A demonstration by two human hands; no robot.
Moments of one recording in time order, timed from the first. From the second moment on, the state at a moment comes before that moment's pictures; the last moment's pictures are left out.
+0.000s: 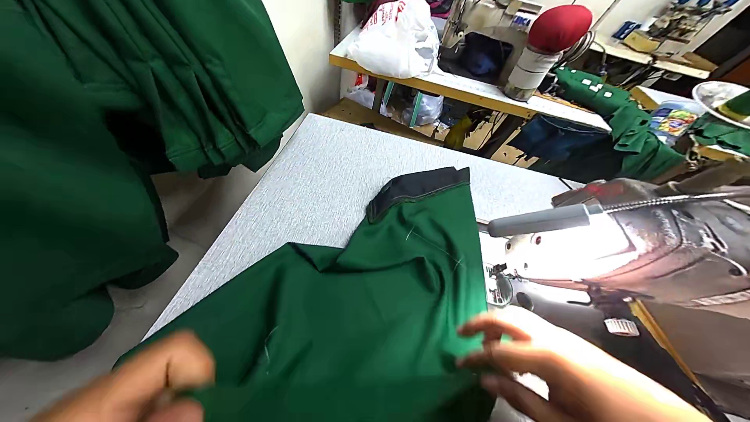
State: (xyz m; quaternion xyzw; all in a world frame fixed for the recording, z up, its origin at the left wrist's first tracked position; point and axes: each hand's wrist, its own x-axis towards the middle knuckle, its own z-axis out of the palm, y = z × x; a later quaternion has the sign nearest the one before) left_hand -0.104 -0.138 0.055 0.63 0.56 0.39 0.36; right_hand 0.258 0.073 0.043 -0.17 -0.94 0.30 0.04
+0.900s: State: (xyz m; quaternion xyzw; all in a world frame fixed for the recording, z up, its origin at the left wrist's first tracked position) left_hand -0.162 -0.068 -0.065 0.65 0.72 0.18 -0.13; right_hand 0.109 0.122 -0.047 -0.17 -0.94 -0.02 0.29
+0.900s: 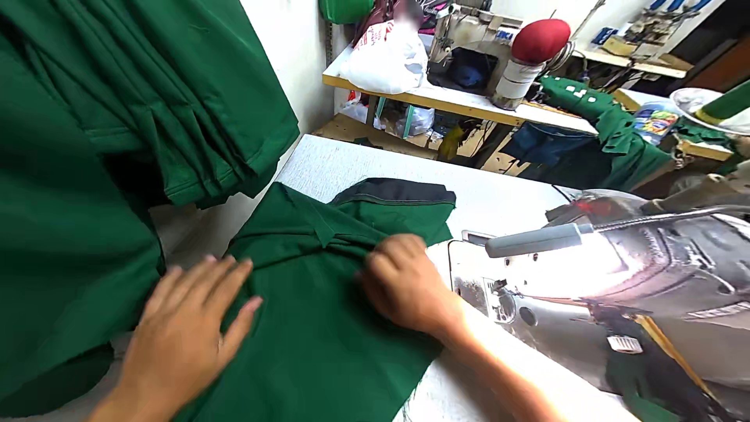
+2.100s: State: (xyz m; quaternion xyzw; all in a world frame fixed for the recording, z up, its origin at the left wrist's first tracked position) left_hand -0.014 0.029 -0.064 0.78 0.62 0.10 0.02; right_hand 0.367 0.023 -0.029 -0.41 -0.91 0.04 0.01
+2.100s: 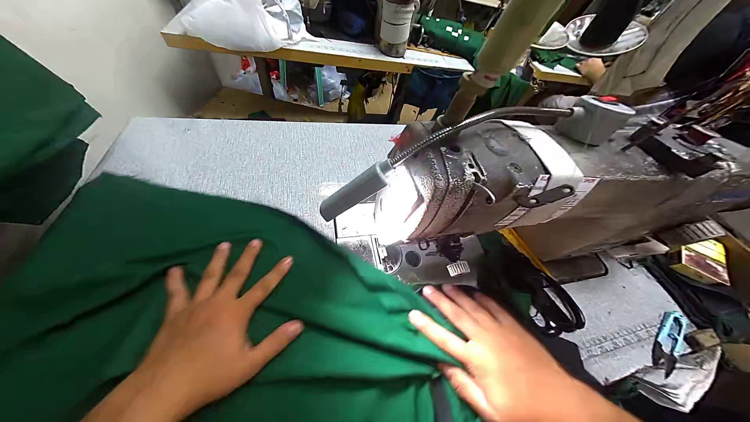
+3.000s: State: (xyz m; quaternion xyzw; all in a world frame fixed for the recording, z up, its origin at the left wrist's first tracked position) left_hand -0.034 0.152 -0.042 0.72 0.69 0.01 0.12; right_hand 0.347 0.129 -0.025 -0.57 -0.81 0.10 -0.07
